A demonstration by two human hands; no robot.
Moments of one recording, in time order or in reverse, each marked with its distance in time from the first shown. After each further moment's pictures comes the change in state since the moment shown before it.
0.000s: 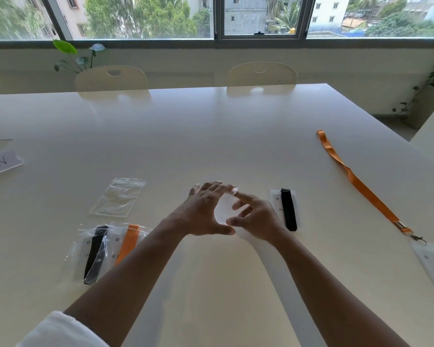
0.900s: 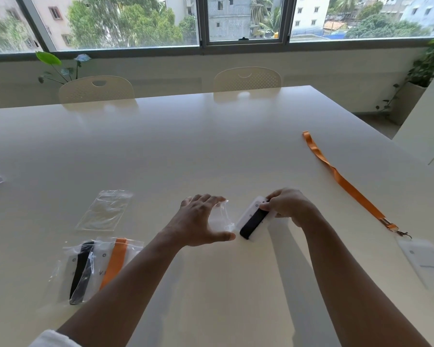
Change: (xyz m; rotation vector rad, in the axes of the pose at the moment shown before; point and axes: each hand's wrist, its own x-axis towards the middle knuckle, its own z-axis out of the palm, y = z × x) left_hand 0.009 0.007 0.010 0.023 -0.012 -0.071; right_hand 0.024 0.020 -0.083 0.032 0.133 0.448
